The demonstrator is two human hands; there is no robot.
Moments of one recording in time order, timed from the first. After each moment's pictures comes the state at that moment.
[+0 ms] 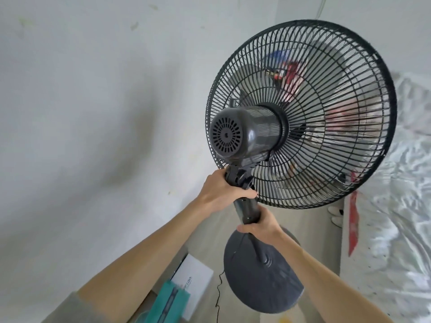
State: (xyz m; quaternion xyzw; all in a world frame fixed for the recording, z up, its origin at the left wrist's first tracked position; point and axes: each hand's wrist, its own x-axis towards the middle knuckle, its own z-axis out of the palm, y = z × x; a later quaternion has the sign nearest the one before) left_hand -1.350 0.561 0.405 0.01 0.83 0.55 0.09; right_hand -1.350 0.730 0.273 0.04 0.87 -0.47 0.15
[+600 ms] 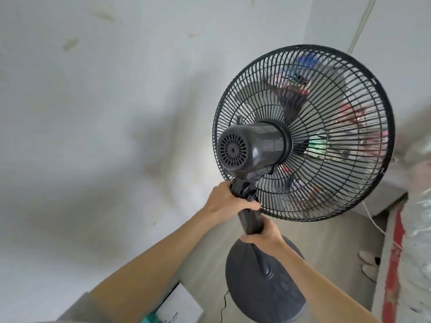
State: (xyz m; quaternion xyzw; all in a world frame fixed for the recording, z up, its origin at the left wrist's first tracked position) left_hand -1.586 0.657 0.368 -0.07 0.84 0.53 0.09; right_hand -1.598 0.816 0.237 0.00 0.85 -0.47 0.23
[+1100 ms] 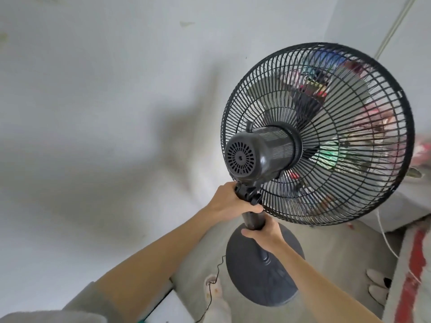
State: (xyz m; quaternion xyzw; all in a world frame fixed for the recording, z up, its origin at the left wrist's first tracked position) left_hand -1.725 0.658 0.334 -0.08 0.84 0.52 0.12; right_hand -1.735 0.815 0.213 0.03 0.86 -0.46 0.23
